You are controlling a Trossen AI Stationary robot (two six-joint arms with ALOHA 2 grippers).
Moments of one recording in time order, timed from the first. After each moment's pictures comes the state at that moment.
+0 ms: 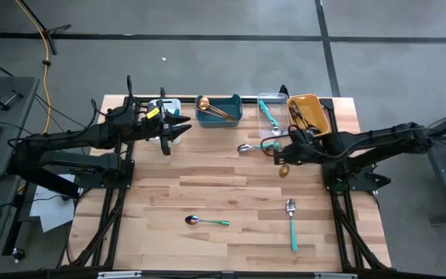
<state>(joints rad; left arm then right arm) 0.21 0.82 0.71 0.09 -0.03 -0.14 0.12 1.09 0.90 -0.91 0.40 1.39</state>
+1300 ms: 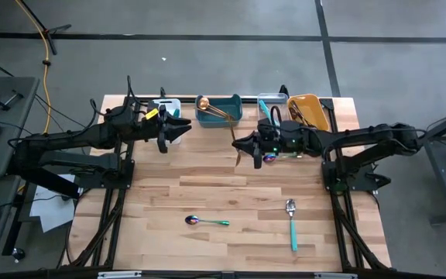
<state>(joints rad) 0.21 0.82 0.71 0.12 0.02 -0.43 -0.03 1.29 0.88 0.28 0.03 0.51</state>
